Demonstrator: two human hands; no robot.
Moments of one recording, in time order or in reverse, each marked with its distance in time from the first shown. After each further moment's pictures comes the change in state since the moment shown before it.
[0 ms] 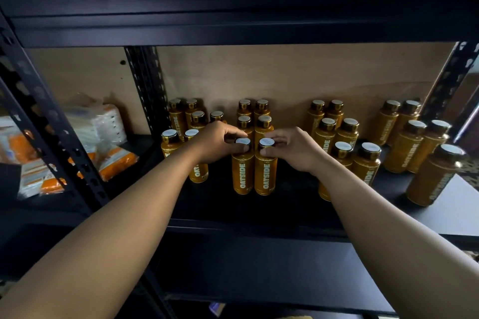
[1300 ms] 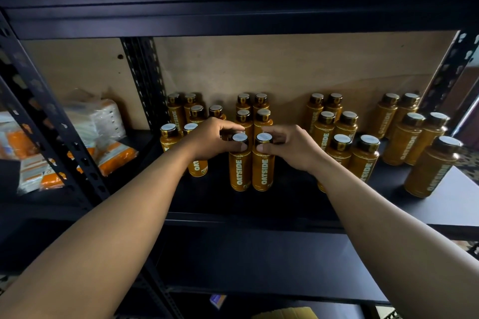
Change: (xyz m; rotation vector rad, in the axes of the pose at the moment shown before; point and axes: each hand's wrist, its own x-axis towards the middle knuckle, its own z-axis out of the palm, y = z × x) left_hand -0.013 -0.002 -0.001 -0.046 0.003 -0.005; right_hand -0.016 -0.006 0.008 0.017 0.007 -0.063
